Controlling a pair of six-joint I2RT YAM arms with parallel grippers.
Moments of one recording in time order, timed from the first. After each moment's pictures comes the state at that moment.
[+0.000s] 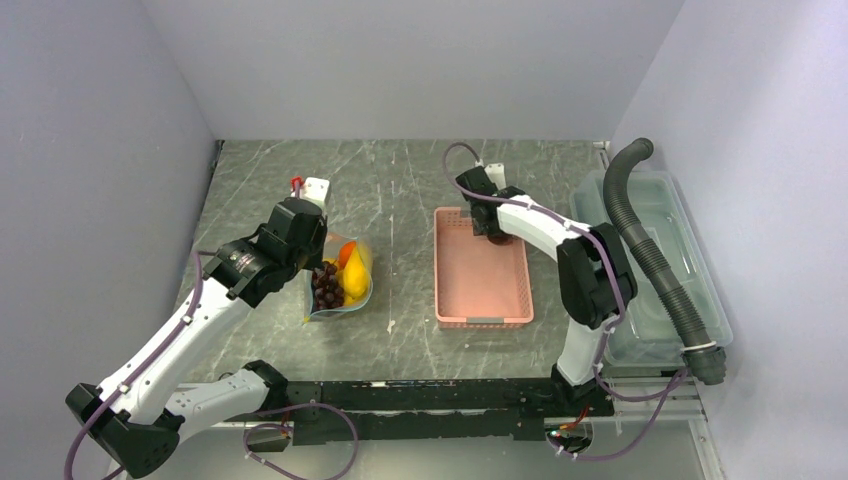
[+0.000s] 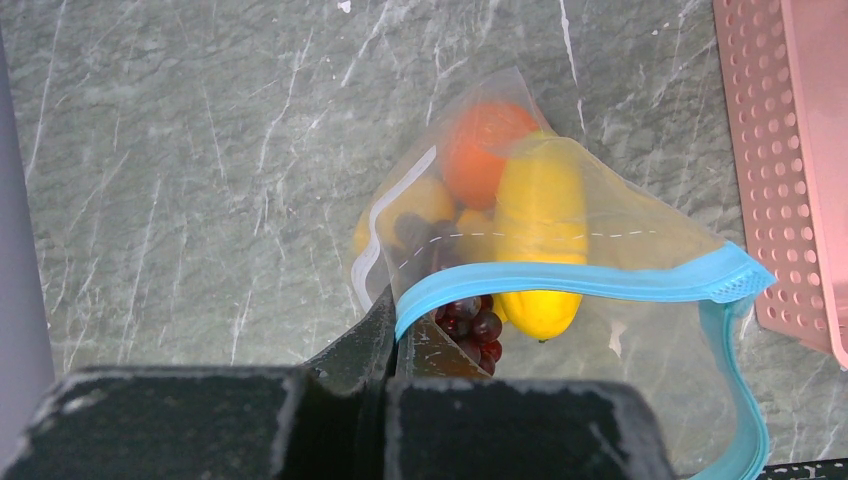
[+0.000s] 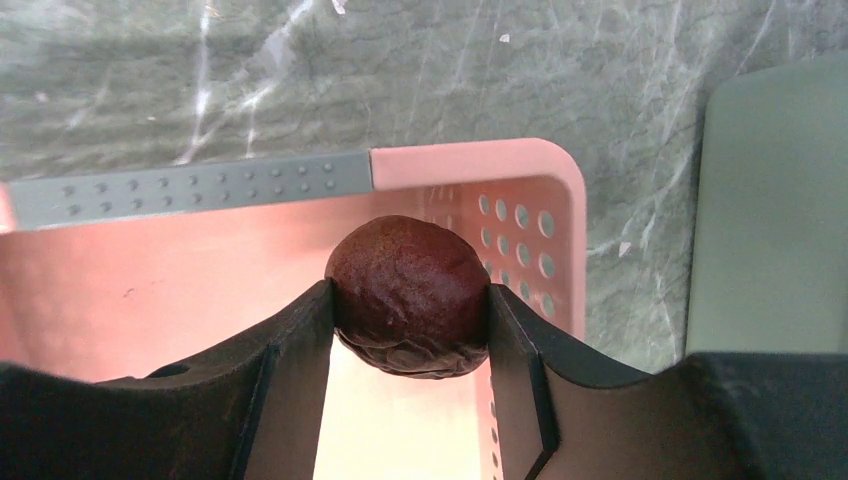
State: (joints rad) left arm -0.61 1.00 1.12 -0.86 -0.39 -0.27; right arm 0.48 1.86 1.31 -0.56 0.57 0.35
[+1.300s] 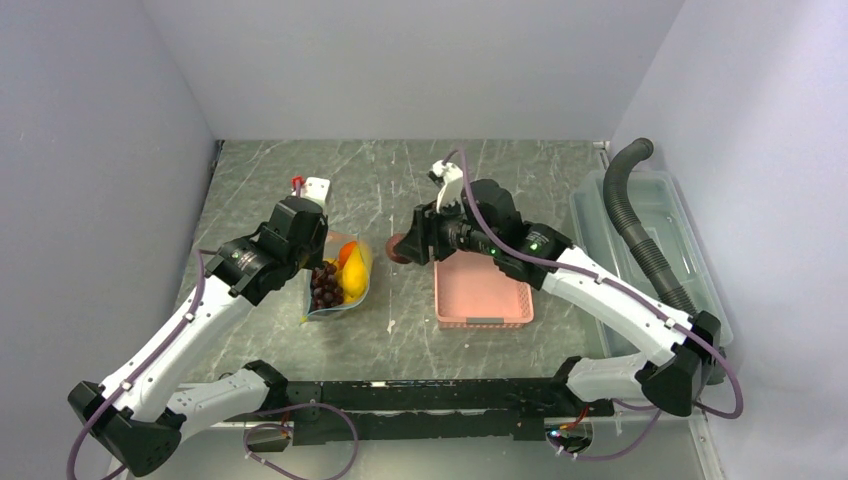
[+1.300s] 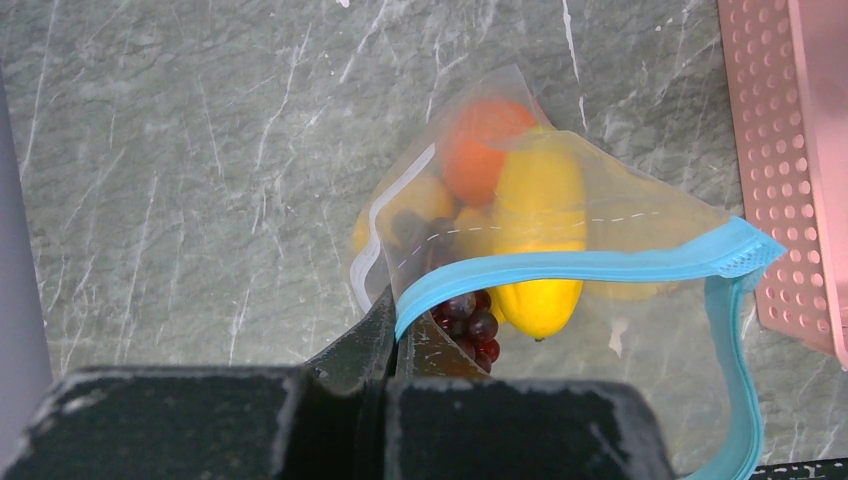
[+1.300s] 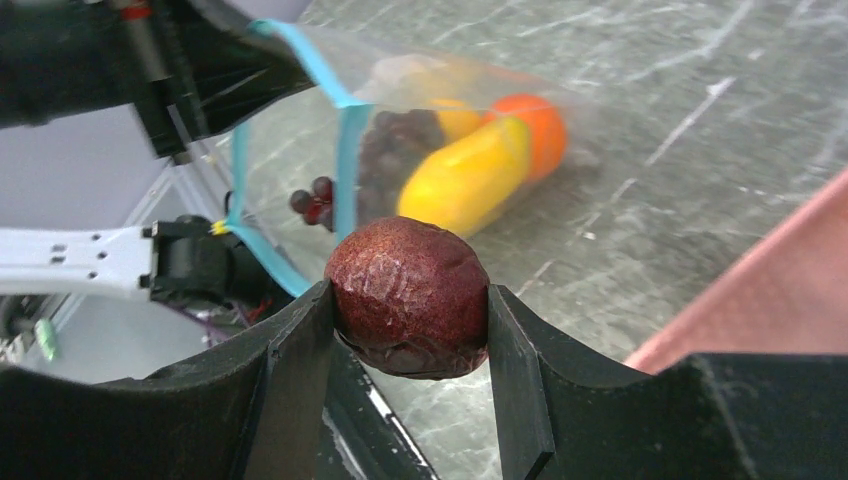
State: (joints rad) left arm -0.59 1.01 1.12 -0.86 -0.38 -0.27; right arm 0.82 1.26 1.22 -0.37 -0.18 0.41
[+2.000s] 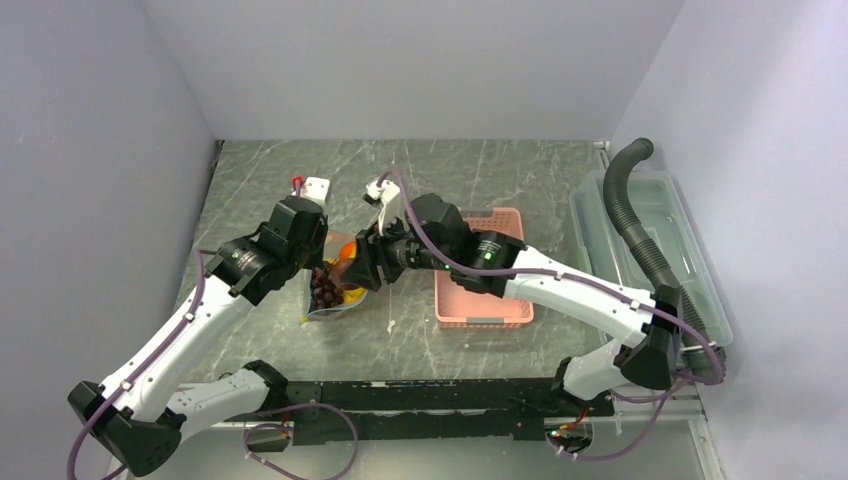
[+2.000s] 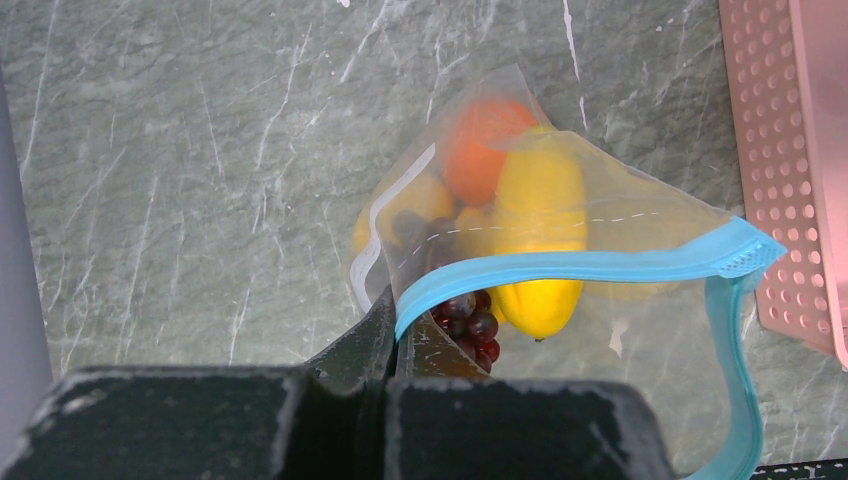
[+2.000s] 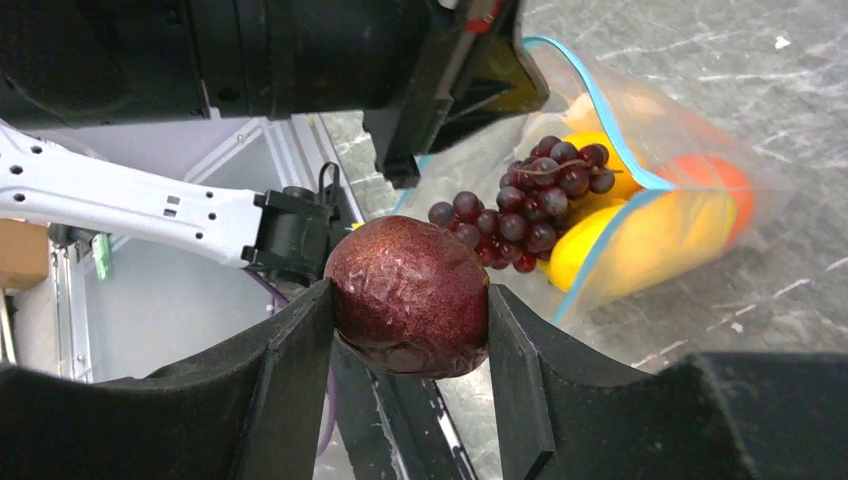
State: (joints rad) left arm -0.59 1.01 1.12 -0.86 -0.38 -0.27; right arm 1.08 1.43 1.37 -0.29 -0.19 0.38
